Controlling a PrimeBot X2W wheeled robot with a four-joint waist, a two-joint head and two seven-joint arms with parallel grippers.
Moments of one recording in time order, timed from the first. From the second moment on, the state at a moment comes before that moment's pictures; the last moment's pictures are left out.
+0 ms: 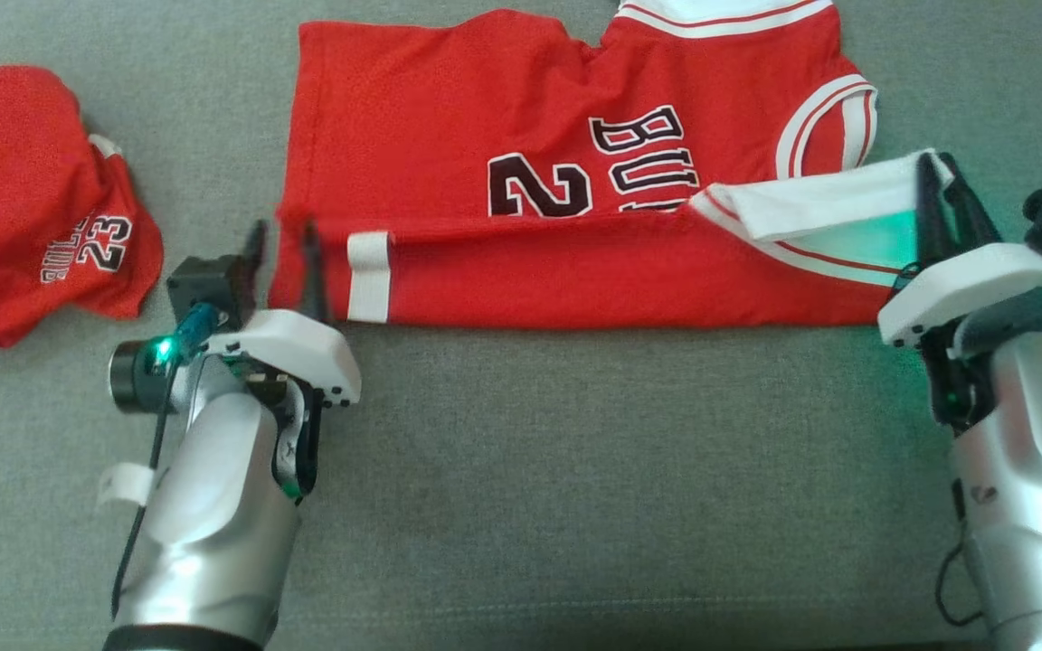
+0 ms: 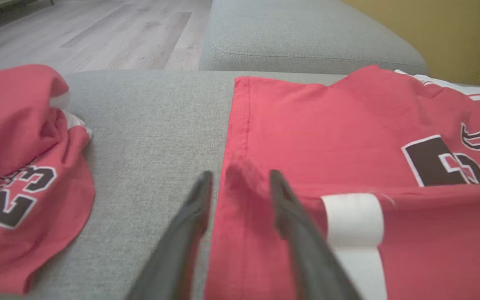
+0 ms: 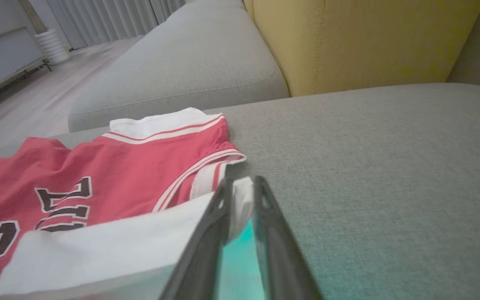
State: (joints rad) left arm -0.53 0.03 -0.22 0.70 -0.19 0.10 -0.26; right arm -0.56 -0.15 -0.03 0.65 0.22 0.12 -0.06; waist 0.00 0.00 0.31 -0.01
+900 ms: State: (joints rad) left arm -0.30 0.03 -0.24 0.57 -0.30 0.16 -0.26; right arm -0.39 -0.10 -0.06 0.71 0.24 0.12 -0.16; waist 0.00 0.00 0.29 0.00
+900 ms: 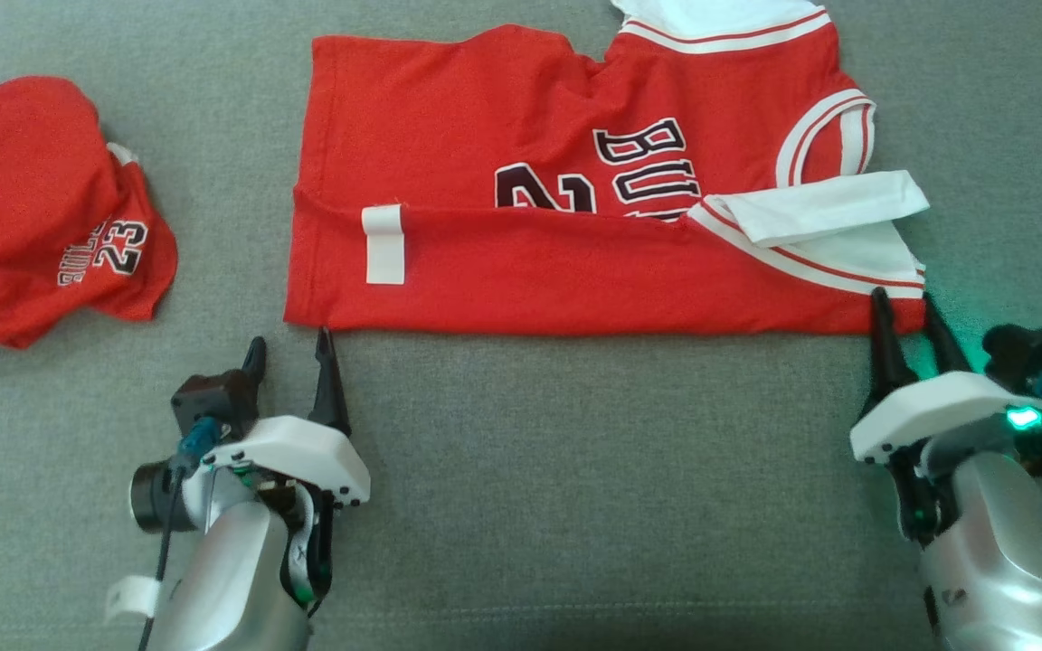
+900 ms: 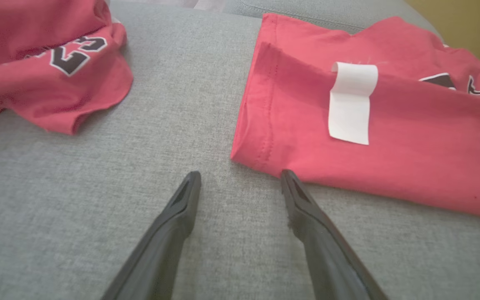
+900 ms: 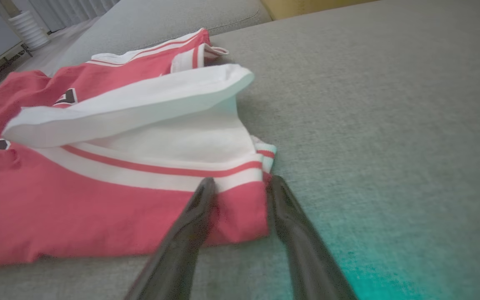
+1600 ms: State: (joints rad) left arm -0.35 0.03 -0.19 0.51 -0.38 0.11 -0.26; right arm -0.42 -0.10 0.00 0.71 0.28 0.12 -0.17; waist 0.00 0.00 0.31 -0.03
